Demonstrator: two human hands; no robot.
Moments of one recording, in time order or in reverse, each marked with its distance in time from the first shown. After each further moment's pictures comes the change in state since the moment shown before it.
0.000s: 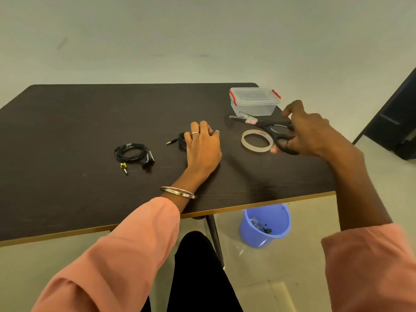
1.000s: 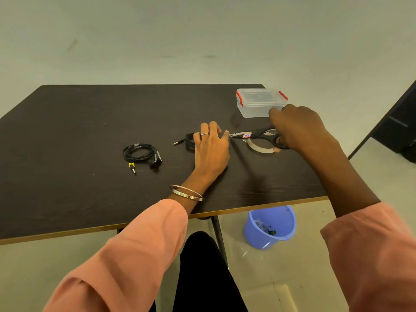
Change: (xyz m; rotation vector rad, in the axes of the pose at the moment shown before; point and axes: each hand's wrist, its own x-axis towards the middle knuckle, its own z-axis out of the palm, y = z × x) left_hand -0.003 0.000 -0.002 0.006 0.048 0.075; right_hand 0.003 -0.048 -0.003 -0.679 0.121 -0.209
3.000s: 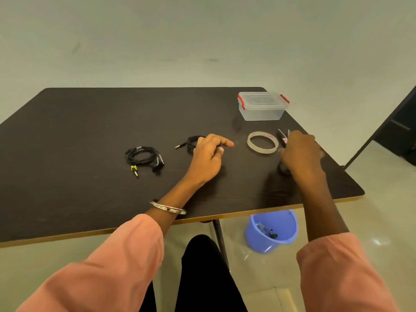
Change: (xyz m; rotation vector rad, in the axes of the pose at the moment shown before) left_hand -0.016 -0.025 -0.012 -0.833 -0.090 -0.040; right_hand 0.002 -0.016 0.064 0.639 -0.105 0.593
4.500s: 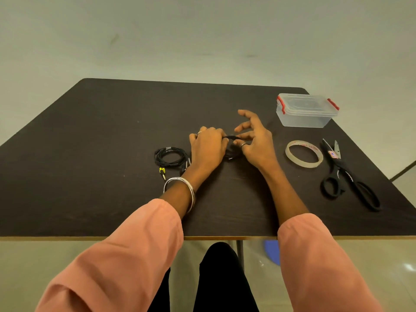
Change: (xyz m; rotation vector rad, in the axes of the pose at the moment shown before) left_hand 0.042 -0.049 -0.046 0.632 0.092 -0.227; right_hand 0.020 -0.127 0.083 0.932 -0.109 -0.656
